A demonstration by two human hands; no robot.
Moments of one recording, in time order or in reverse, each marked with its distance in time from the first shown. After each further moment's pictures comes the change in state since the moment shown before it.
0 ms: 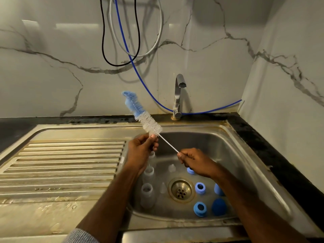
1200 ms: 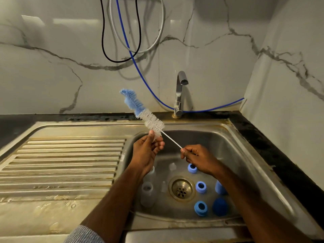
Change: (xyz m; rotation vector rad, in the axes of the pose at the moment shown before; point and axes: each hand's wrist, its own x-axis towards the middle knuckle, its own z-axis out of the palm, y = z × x) left_hand -0.001 -0.003 0.017 -0.345 0.066 -0.187; right_hand 0.007 0.012 0.000 0.110 0.090 0.025
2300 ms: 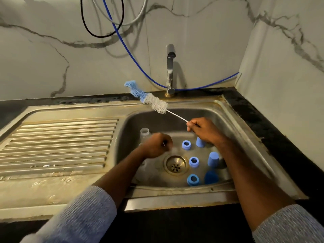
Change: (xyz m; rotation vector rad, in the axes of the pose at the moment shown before) left_hand 0.003 -0.048 -0.006 1.590 -0.648 0.134; right_hand 0.011 0.048 -0.037 -0.224 0.152 0.082
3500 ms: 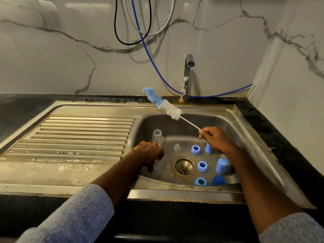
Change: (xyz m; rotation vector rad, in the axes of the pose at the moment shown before) left_hand -0.050 -0.033 -0.014 0.729 -0.215 -0.118; right_hand -0.014 -0.001 0.003 0.004 0.015 -0.023
